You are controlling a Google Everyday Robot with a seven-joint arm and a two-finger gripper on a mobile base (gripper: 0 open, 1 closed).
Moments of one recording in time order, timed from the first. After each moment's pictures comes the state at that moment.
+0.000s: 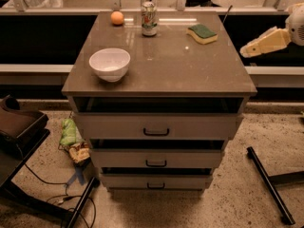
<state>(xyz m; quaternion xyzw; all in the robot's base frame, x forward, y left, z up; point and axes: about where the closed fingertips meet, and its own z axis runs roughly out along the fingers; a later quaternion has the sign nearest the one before) 0.645 -0.312 0.973 -0.35 0.80 0.00 0.48</state>
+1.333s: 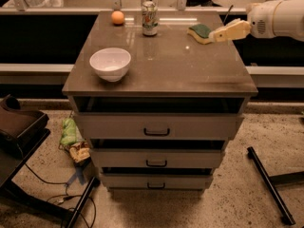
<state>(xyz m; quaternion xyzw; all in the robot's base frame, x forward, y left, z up) 0.741 -0.253 0.958 -0.34 0.75 0.13 0.56</state>
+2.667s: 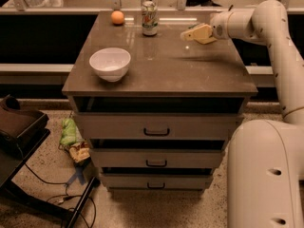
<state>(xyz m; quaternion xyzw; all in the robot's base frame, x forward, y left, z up) 0.870 -0.192 0.887 -0.32 0.74 0.20 0.55</state>
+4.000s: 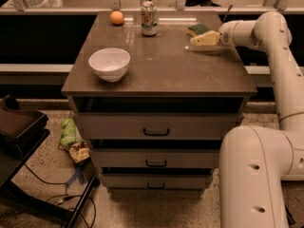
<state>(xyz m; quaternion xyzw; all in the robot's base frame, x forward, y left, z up) 0.900 -0.246 0.844 -0.26 0.78 0.16 0.55</state>
